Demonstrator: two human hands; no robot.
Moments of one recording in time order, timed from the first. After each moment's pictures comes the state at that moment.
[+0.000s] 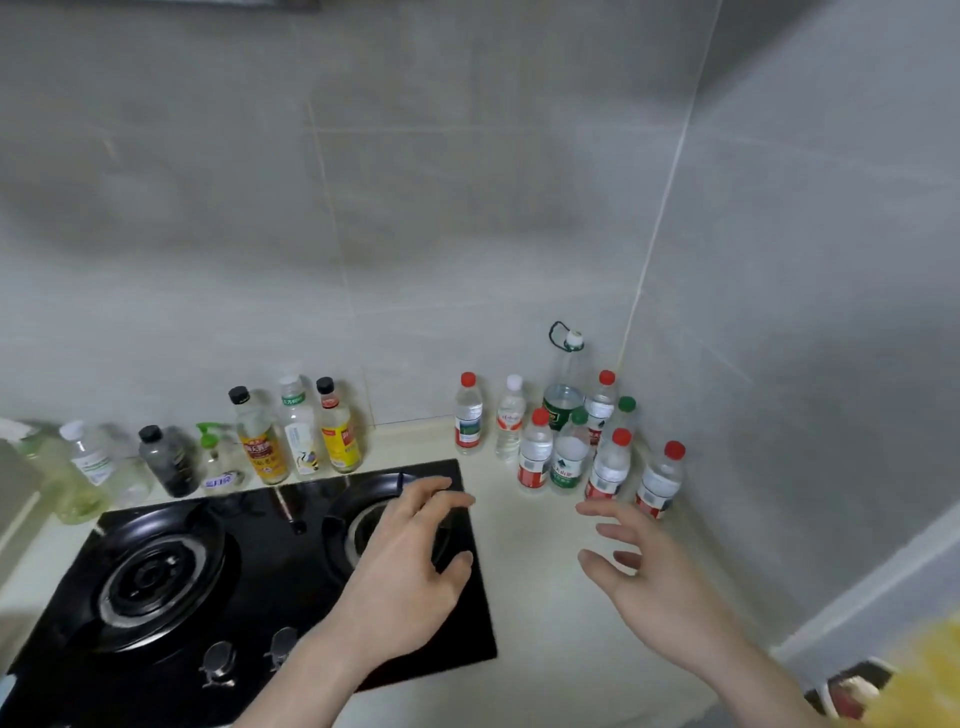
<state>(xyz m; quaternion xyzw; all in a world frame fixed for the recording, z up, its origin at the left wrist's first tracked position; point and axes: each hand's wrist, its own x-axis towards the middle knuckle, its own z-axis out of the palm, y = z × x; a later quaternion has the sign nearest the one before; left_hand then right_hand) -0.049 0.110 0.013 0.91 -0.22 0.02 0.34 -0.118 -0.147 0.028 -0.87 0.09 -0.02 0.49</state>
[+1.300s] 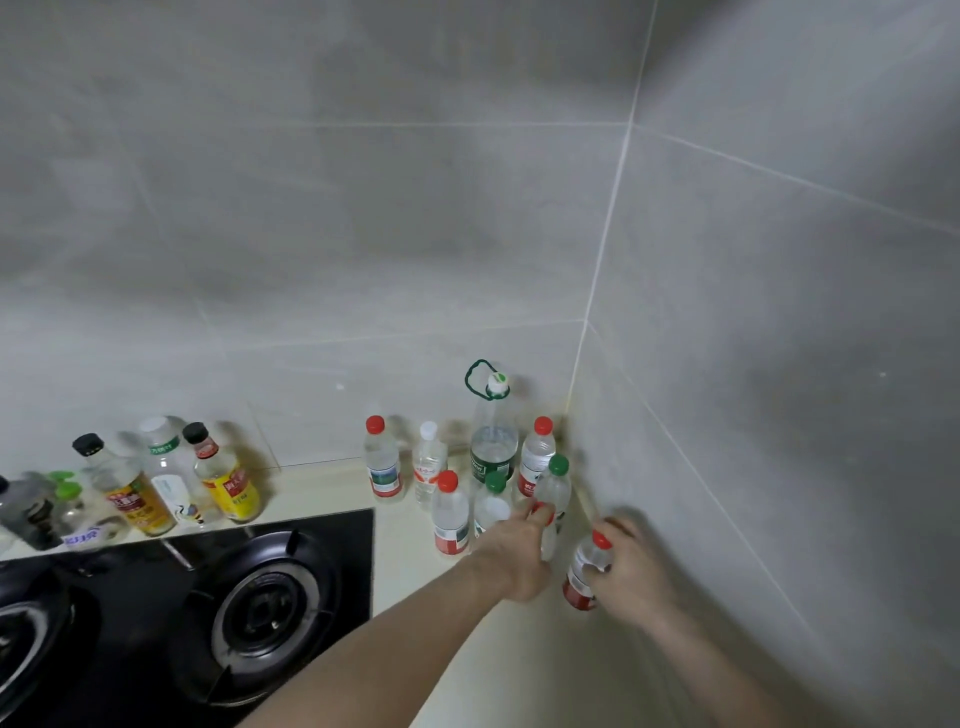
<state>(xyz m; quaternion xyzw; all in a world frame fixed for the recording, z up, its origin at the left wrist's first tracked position) 0.145 -0.209 -0.073 0.93 -0.23 -0.23 0.16 0.082 -0.383 -0.091 -0.94 0.15 0.05 0.30</state>
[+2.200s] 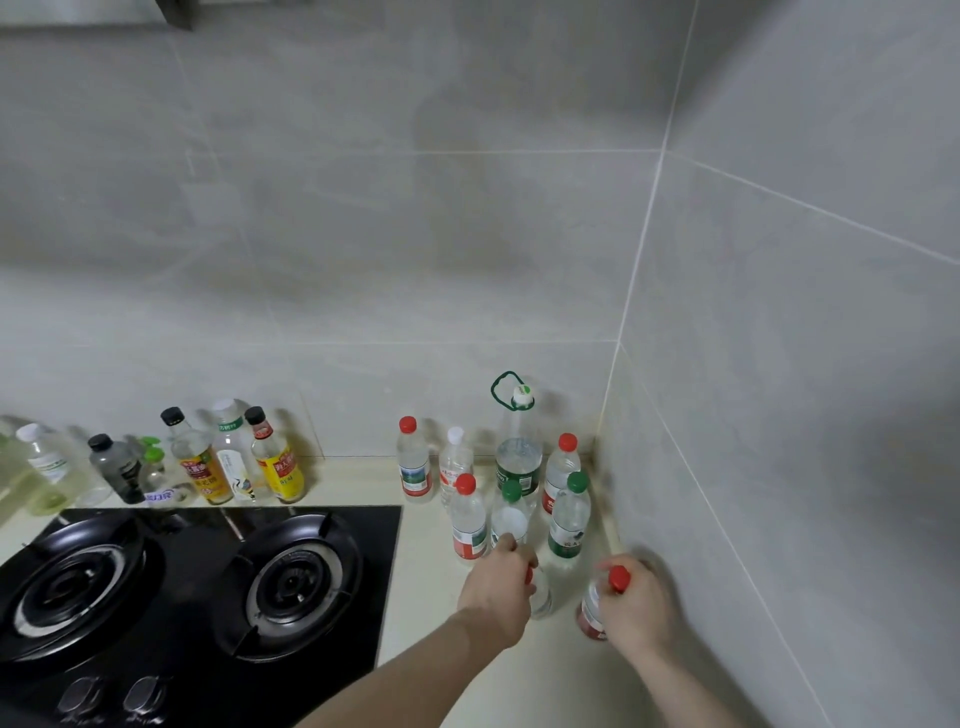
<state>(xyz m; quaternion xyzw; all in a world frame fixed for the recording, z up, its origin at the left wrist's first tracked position) 0.100 -0.206 -0.101 0.97 -0.10 -0.08 0.20 0.083 -0.391 -0.132 -0.90 0.21 -0.06 0.39</state>
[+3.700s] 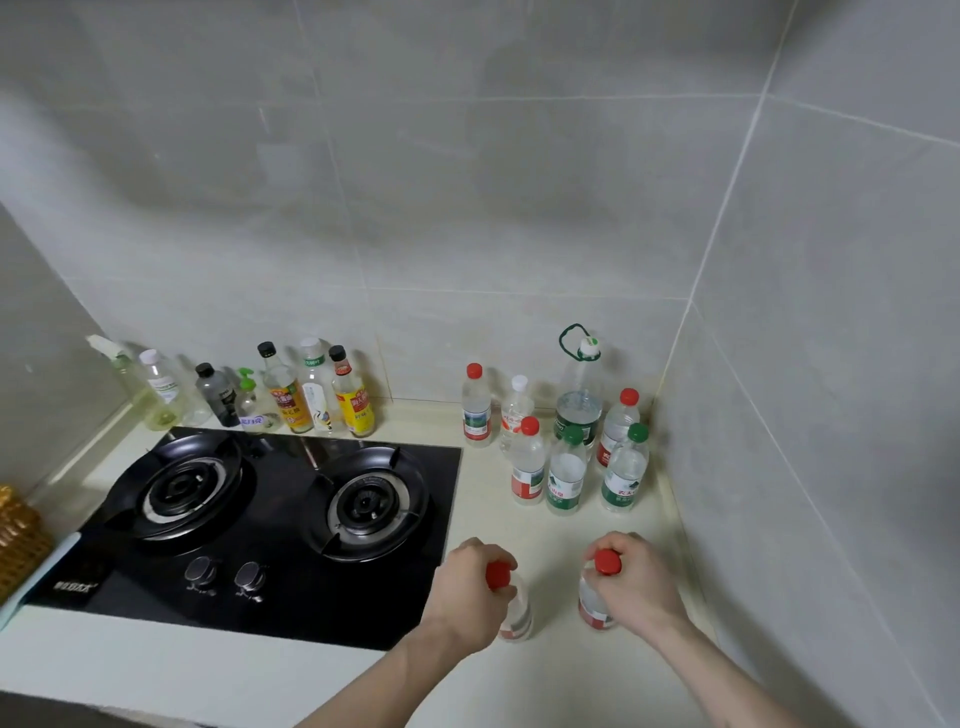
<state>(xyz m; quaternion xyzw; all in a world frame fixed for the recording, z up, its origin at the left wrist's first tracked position) -0.018 -0.105 -0.091 0.94 0.04 -0.07 0.34 0.020 -0.322 -0.109 -0.90 0.09 0.06 0.42</state>
